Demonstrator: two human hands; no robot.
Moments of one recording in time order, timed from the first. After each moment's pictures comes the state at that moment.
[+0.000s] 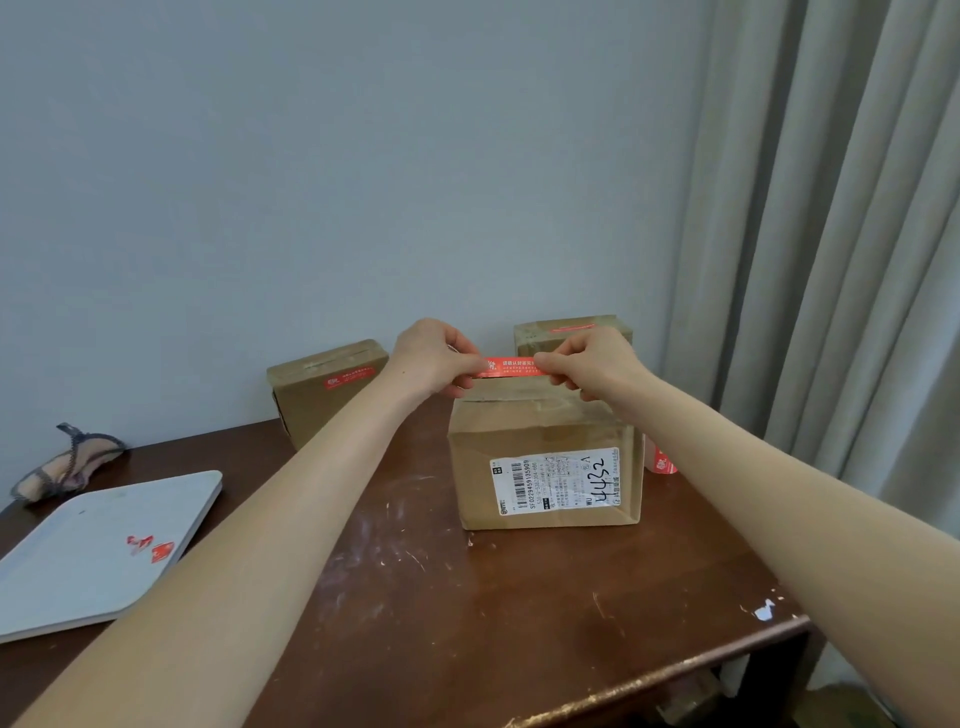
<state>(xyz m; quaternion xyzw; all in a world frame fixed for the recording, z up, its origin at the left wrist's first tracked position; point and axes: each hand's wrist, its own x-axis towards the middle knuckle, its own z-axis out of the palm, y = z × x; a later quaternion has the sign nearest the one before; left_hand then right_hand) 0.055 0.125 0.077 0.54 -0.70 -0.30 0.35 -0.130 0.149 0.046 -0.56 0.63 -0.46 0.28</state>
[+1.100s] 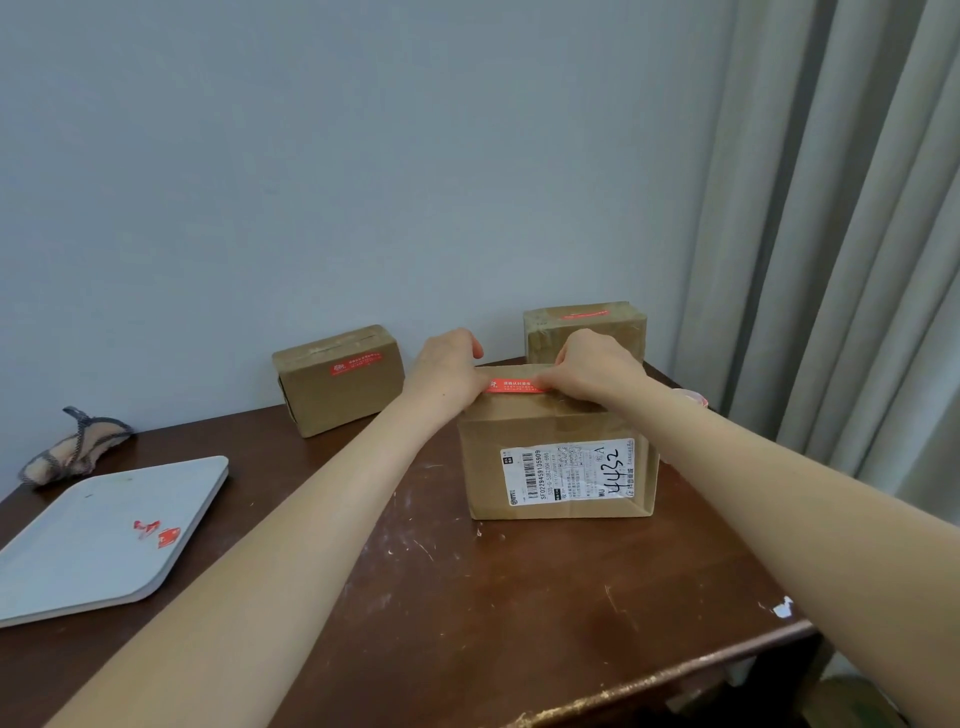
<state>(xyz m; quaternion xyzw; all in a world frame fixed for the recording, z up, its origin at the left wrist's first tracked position) 0.051 0.115 0.046 0.59 -0.76 -0.10 0.24 -0.115 0.125 0.035 -0.62 0.73 -0.24 0.14</state>
